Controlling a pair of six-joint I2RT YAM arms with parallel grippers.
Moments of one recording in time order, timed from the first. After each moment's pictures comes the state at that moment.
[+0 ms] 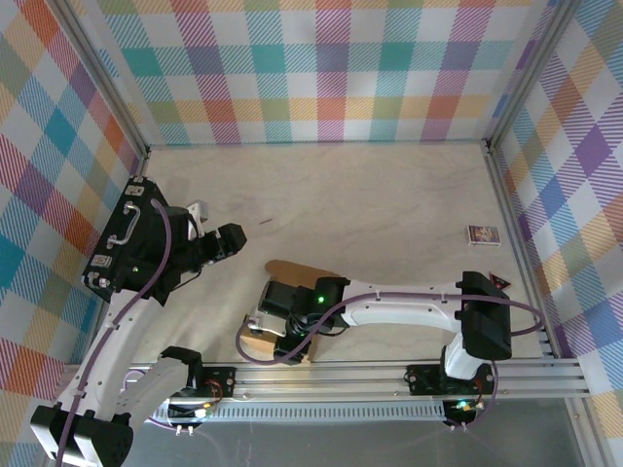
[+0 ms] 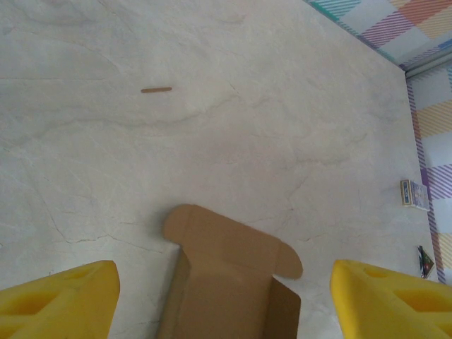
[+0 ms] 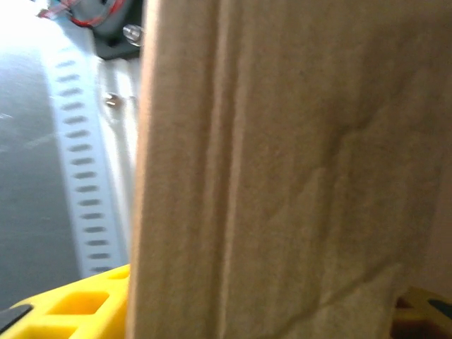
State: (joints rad) left arm -0.20 0.88 0.90 -0.71 0.25 -0.58; right arm 1.37 1.67 1.31 -0.82 -0.13 -0.04
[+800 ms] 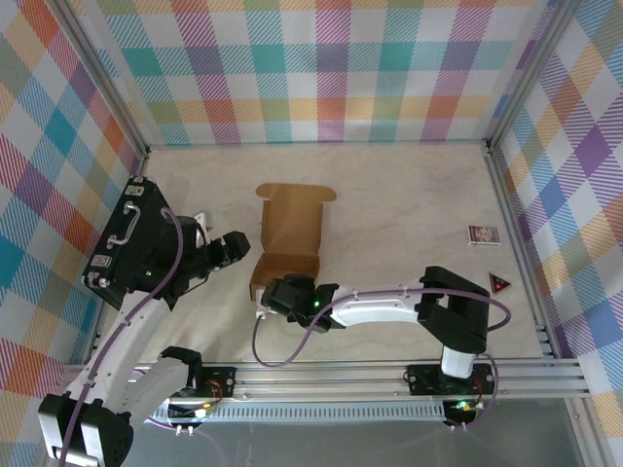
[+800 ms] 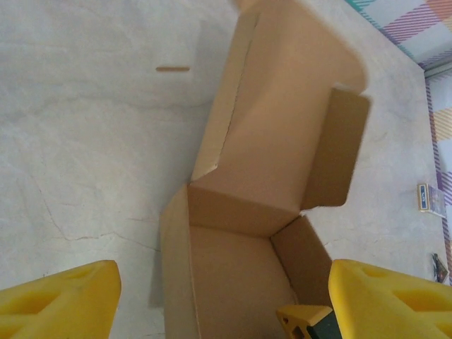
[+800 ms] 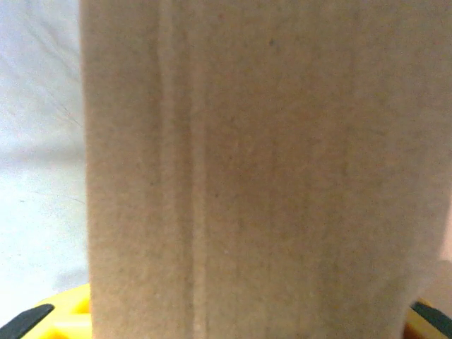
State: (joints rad) left arm -0.20 0.89 0.73 -0.55 0.26 -0.63; right arm 1.30 1.80 1.08 -0.28 0.59 -0.58
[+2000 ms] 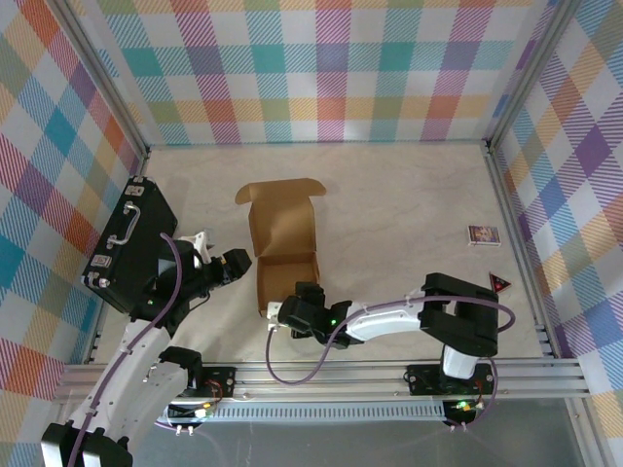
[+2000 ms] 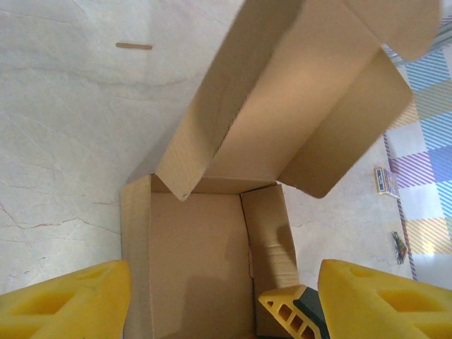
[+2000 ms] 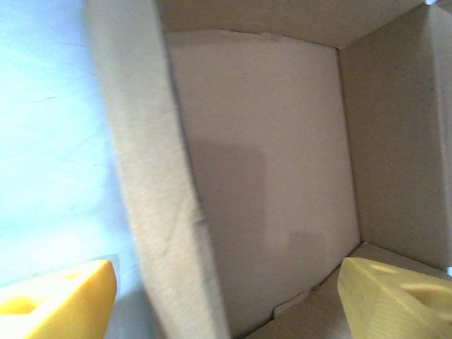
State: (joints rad) left arm -0.20 0.70 0.51 -0.39 0.36 -0.66; right arm 1.33 1.72 0.85 -0.06 0.48 -0.43
